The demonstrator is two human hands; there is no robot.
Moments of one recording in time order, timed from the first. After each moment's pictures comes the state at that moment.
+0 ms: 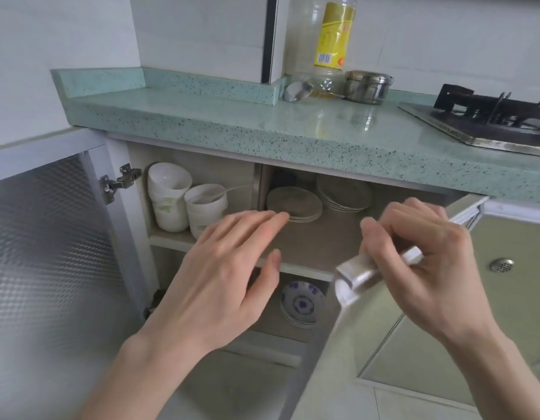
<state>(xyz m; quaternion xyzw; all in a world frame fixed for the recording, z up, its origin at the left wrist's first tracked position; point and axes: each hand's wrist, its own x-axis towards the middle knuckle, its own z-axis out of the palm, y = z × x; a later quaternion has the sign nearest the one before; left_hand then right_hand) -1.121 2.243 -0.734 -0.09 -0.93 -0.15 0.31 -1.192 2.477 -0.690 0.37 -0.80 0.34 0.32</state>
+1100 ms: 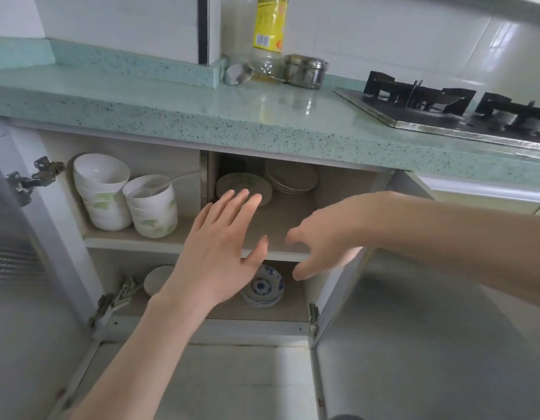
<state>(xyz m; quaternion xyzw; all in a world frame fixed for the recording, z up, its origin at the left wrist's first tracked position) -1.190 2.265 -0.767 -0.08 -0.95 -0.16 0.24 -1.213 2.432 -0.641 0.25 -0.90 -0.29 -0.22</state>
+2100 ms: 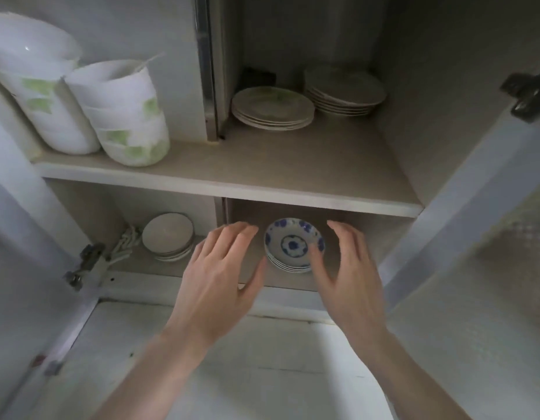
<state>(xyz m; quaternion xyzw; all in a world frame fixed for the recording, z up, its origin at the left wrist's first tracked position) -1.257 2.252 -1.027 -0.04 -0.95 -0.18 0.25 -1.312 2.460 -1.033 0.10 -0.92 0.32 0.19</state>
